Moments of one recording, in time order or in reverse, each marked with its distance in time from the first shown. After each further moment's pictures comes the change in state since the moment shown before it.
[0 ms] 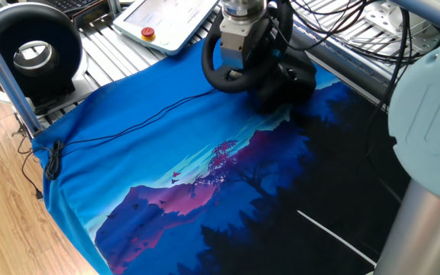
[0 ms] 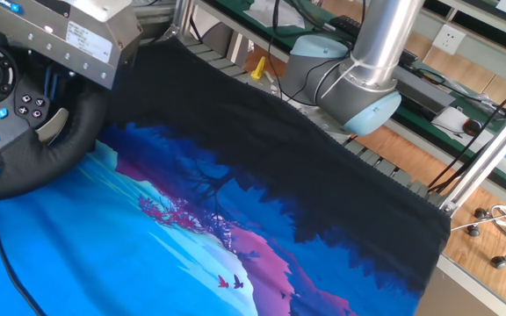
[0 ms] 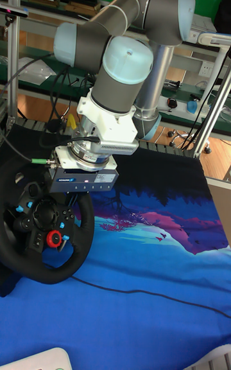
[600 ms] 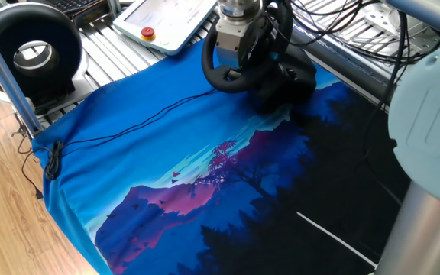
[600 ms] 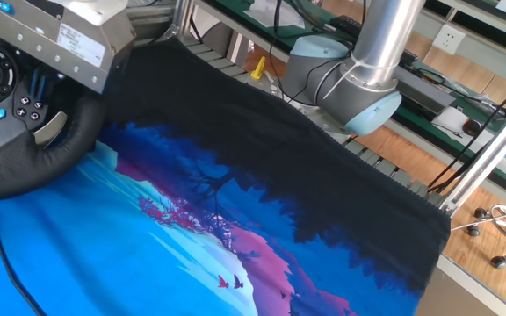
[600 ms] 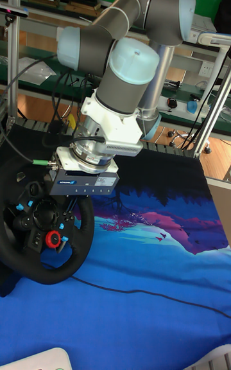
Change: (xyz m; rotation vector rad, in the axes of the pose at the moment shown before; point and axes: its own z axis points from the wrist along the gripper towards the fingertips) arm -0.016 -0.013 -0.006 0.069 -0.037 -0.016
